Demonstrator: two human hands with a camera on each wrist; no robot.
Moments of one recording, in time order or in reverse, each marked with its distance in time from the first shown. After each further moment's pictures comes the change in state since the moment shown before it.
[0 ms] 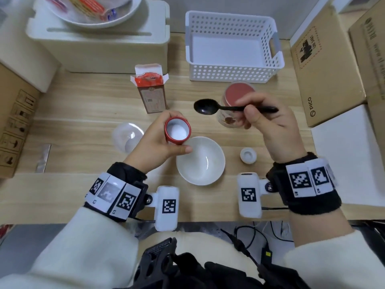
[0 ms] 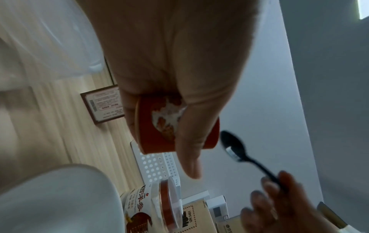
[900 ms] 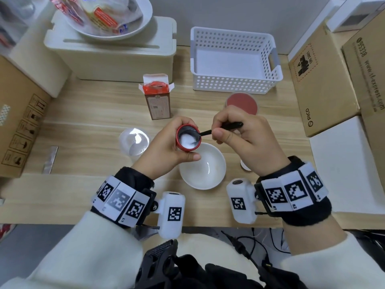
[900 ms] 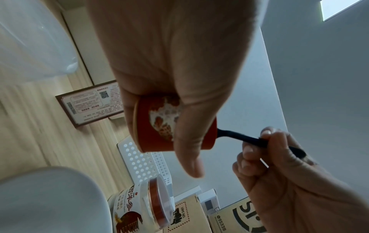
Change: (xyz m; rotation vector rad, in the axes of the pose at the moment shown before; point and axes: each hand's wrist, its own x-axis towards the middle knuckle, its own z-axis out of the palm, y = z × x) left_hand -0.008 0.013 0.004 0.046 -0.064 0.093; right_hand -0.001 -0.023 0.035 -0.392 -0.210 -0.134
